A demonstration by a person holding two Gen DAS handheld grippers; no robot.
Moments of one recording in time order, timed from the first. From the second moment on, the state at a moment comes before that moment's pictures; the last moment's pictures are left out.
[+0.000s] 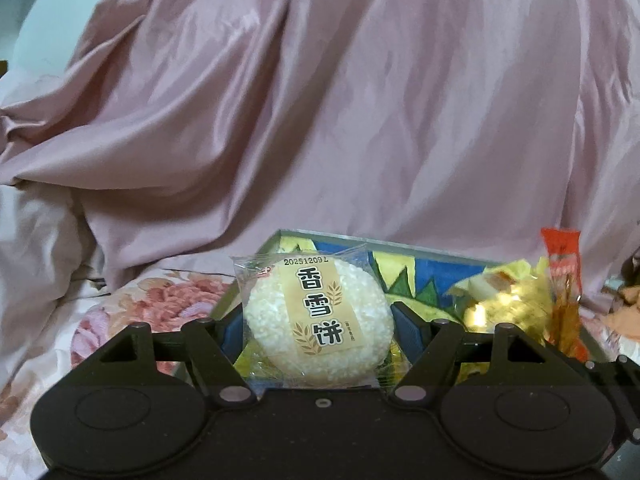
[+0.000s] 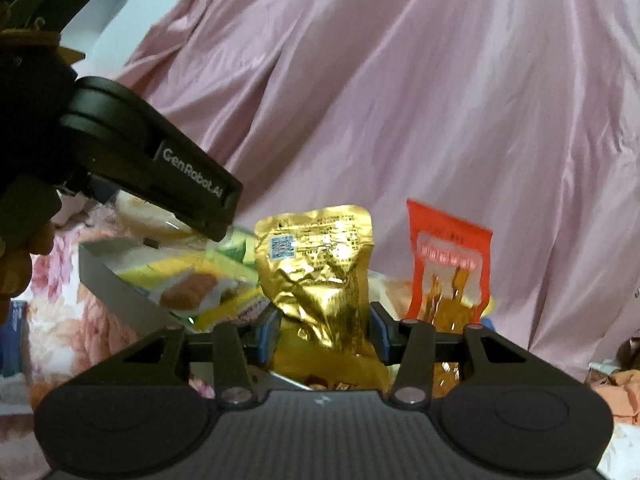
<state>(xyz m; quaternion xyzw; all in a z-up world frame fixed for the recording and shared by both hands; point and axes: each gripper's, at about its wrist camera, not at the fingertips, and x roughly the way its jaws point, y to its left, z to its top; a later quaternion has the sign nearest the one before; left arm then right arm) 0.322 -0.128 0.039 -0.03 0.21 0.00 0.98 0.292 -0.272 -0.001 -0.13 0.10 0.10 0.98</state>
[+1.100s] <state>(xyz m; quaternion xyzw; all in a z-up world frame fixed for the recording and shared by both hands) 0.343 -0.129 0.013 -0.08 0.26 0.00 0.96 0.307 -0.286 0.003 -0.07 0.13 0.10 0.98</state>
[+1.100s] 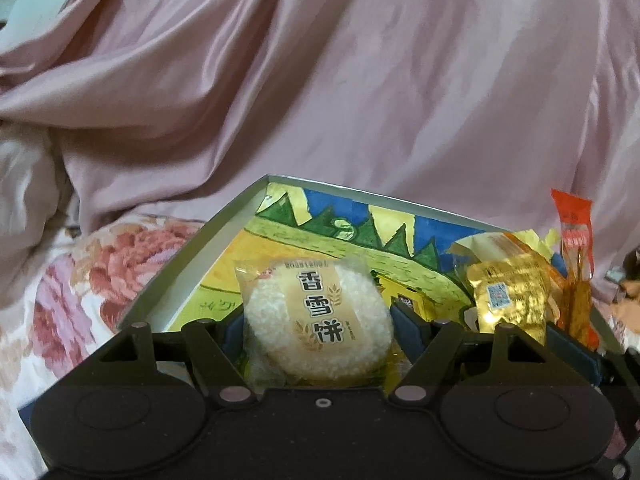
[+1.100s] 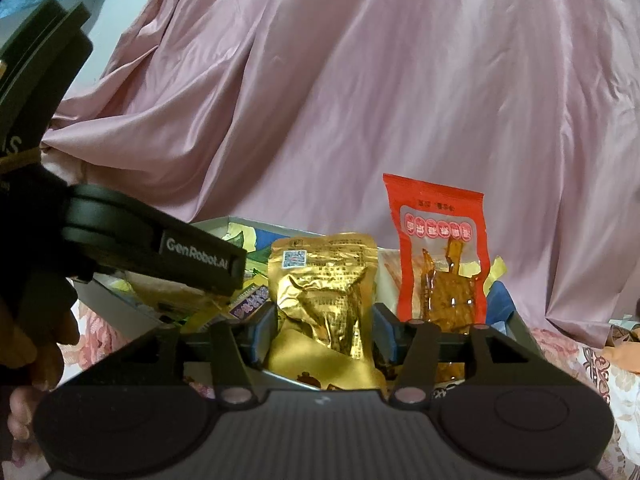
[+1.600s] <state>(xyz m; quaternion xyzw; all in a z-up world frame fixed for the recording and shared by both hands) 0.324 -0.107 0.019 -0.11 0.22 0.01 0.97 0.302 -0.285 0.004 -0.07 0.12 0.08 0.99</state>
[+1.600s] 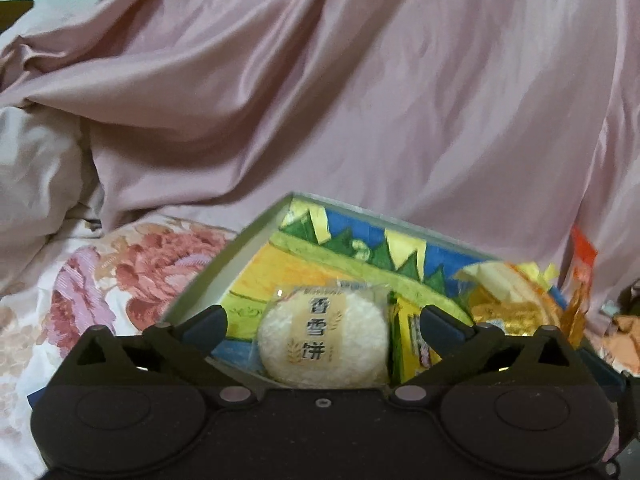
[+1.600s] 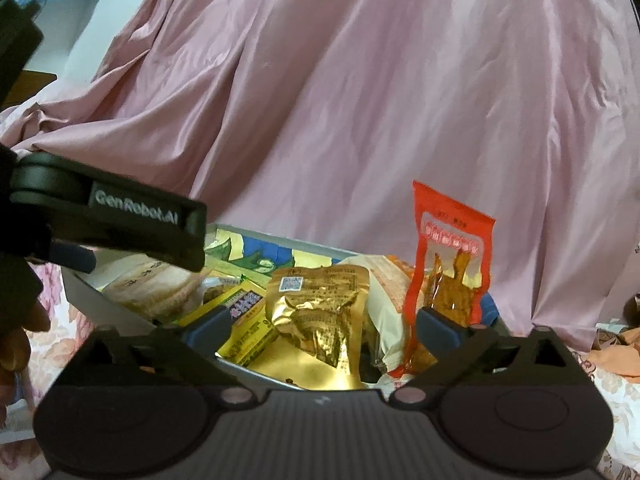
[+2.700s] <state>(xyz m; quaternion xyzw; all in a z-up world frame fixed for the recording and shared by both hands) 0.196 -0.065 0.045 -0.13 0.18 0.04 0.97 0.192 -0.304 0.044 -0.03 0.09 0.02 1.00</state>
